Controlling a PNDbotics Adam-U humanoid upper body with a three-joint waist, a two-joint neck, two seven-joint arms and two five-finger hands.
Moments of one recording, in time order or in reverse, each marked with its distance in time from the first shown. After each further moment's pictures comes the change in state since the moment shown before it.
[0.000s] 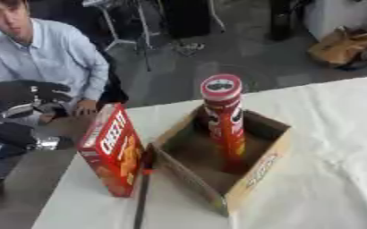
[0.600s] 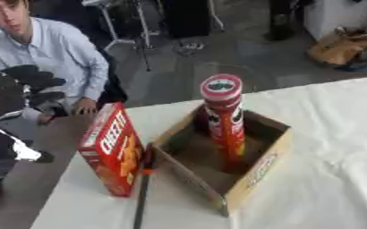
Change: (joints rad) left arm 0.009 0.000 0.038 0.056 -0.328 -0.131 0.227; right arm 0.000 0.000 0.000 0.000 -0.001 -0.001 0.000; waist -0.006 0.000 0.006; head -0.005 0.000
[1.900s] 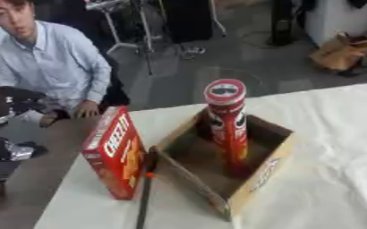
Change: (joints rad) left arm 0.058 -0.020 0.054 0.085 0.471 0.163 -0.261; right arm -0.003 0.000 0.000 0.000 -0.010 0.005 -0.002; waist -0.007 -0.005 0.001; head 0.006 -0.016
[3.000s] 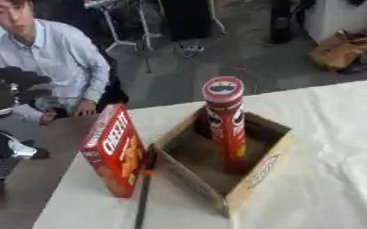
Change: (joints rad) left arm -0.006 0.012 0.002 -0.102 -0.413 -0.052 0.180; right arm 0.001 0.000 0.000 0.000 0.000 0.006 -0.002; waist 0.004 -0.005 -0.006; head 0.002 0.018
